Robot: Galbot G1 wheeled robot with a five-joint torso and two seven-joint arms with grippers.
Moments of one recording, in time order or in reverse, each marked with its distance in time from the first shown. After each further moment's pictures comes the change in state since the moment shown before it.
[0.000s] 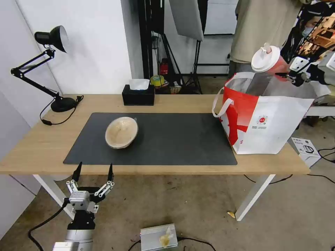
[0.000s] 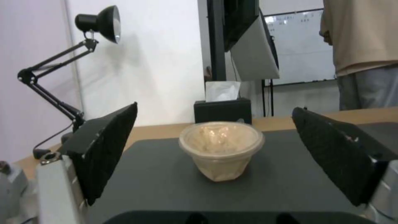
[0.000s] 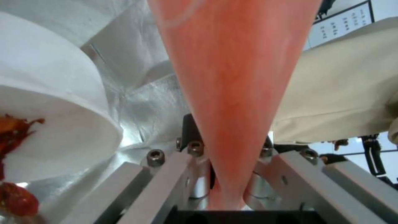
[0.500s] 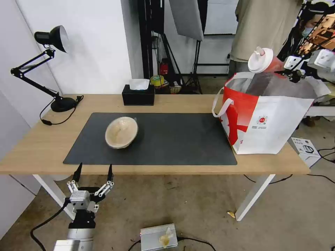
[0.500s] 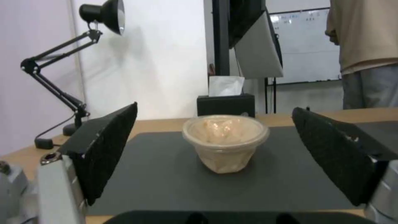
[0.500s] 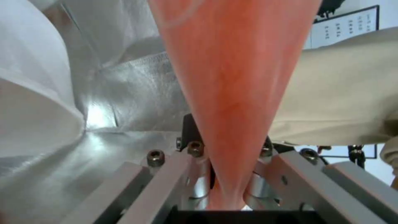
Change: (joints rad) left arm -0.021 -0.007 0.001 0.045 -0.021 -0.015 0.002; right arm 0.206 0.112 -0.222 -0.170 -0.166 0.057 -0.035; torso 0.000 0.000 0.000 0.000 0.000
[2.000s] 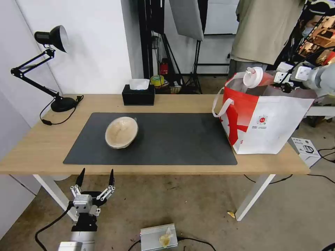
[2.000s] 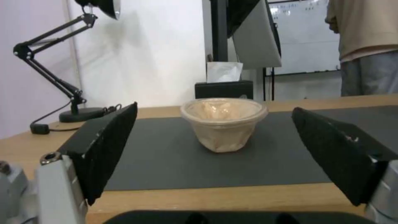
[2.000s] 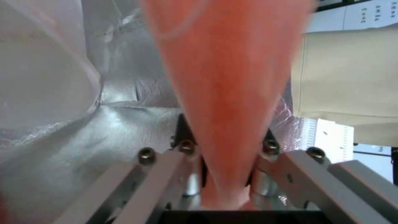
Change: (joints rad) left arm -0.007 -0.002 0.000 0.055 -0.004 -0.013 0.019; right arm -0.076 0.088 0.030 -0.154 -0.112 0.052 -0.019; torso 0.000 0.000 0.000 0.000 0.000
